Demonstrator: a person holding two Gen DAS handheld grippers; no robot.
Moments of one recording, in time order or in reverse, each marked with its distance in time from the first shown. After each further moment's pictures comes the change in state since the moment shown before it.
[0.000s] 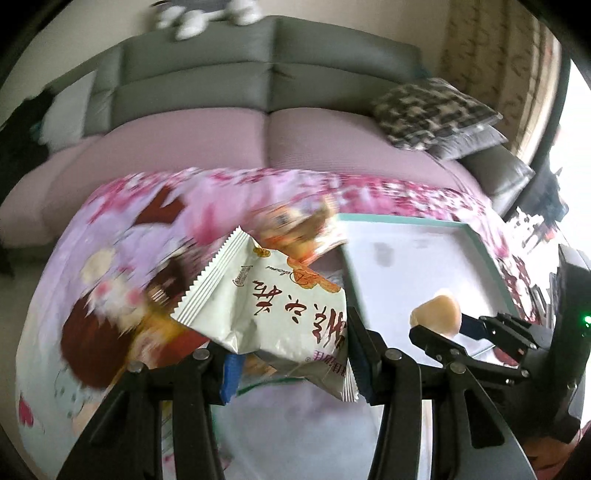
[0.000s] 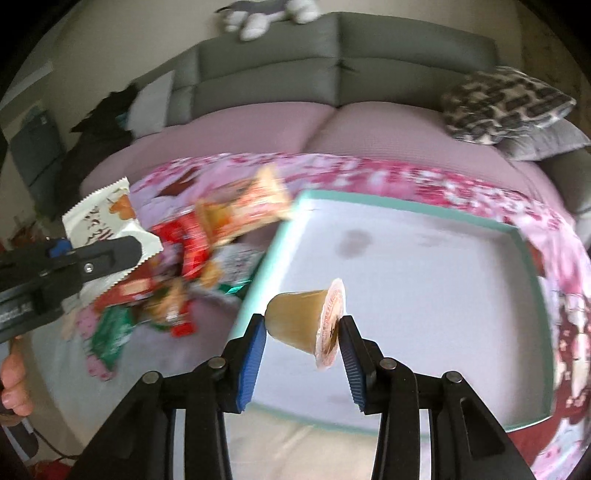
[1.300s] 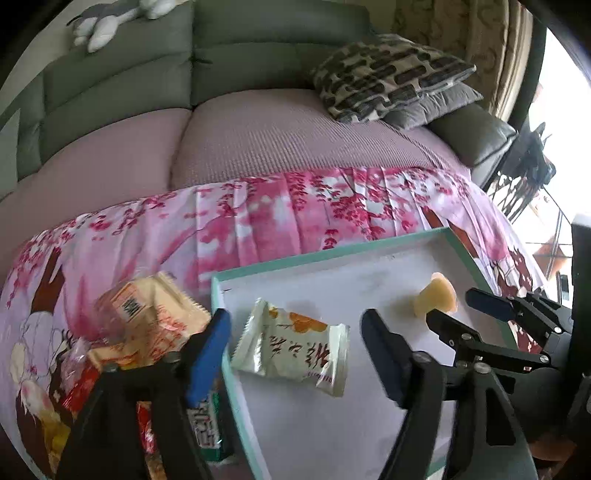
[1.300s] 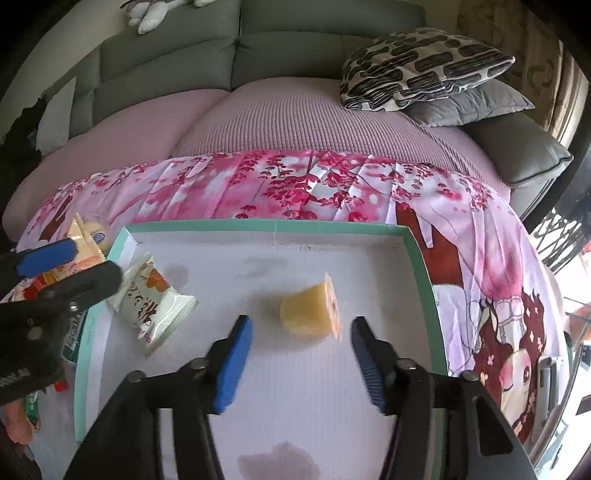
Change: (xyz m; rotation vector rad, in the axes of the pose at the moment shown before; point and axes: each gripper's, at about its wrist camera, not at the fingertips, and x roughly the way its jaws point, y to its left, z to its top) left arm 0.110 -0.096 0.076 0.123 0.077 -0.061; right arm 0.028 -0.120 0.045 0.145 0.104 -0.261
